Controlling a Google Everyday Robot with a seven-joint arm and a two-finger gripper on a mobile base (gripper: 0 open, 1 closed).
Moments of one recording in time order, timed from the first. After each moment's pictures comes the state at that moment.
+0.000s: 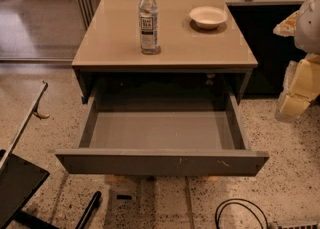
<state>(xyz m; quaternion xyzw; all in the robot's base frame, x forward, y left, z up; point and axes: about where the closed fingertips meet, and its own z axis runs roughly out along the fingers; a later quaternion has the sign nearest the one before) 0.438 -0.217 0.976 -0.60 0.78 -0.03 0.16</state>
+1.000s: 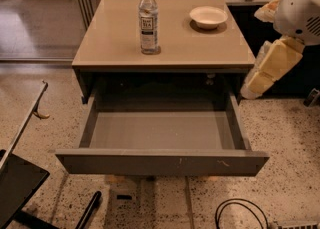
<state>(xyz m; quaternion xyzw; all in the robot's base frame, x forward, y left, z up) 0.477 -0.178 0.990 -0.58 0.77 0.02 0.27</state>
